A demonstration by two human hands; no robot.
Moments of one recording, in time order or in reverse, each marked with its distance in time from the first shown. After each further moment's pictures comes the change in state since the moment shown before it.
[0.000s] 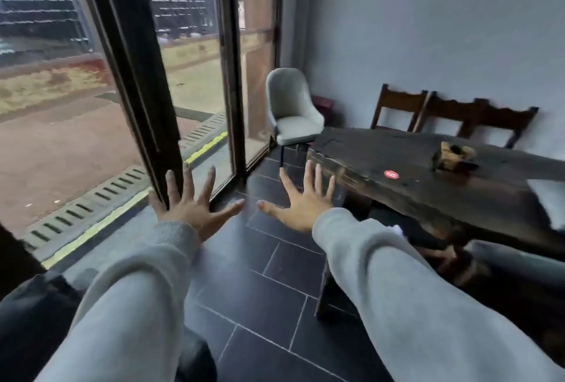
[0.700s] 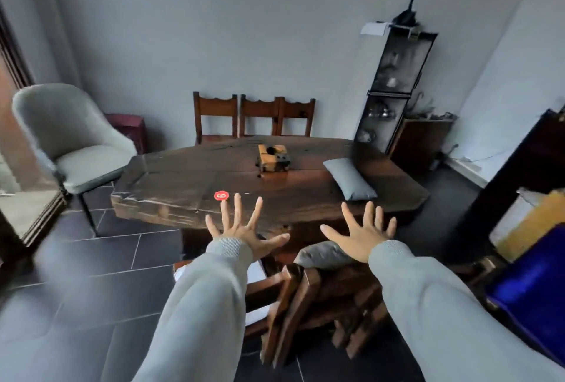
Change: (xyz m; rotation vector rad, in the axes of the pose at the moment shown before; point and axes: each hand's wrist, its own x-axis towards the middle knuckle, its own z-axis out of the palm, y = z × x) left_hand 0.071 0.510 0.111 0.084 -0.342 0.751; right_hand -0.120 0.462 -0.079 0.047 -0.036 0.973
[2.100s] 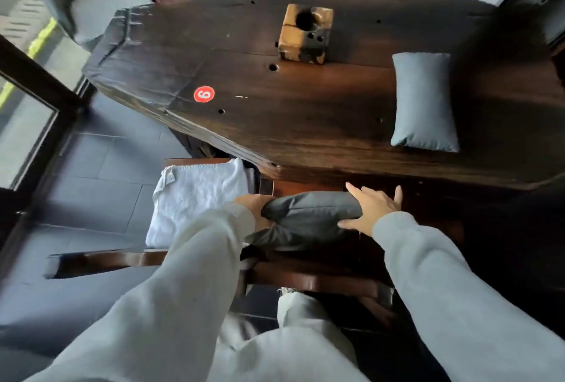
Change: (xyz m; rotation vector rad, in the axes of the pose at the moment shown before) left_hand 0.330 0.178 0.177 -0.134 -0.421 -0.246; right_hand 0.459 0.158 0.119 -0.176 -0.396 -0.439
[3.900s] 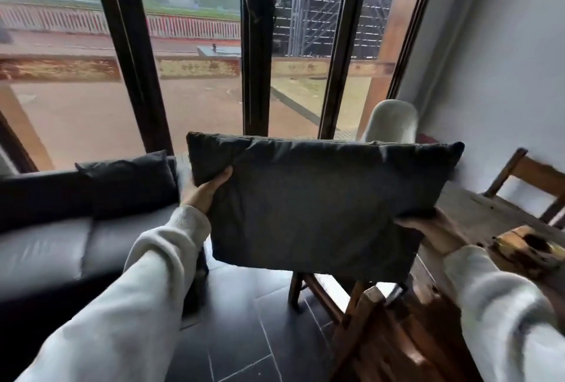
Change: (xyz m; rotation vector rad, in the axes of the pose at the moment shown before) left_hand -0.624 -0.109 0.167 -1.650 1.880 -0.146; right_hand -0.309 -0.213 -0.091 1.204 -0.436 -1.030
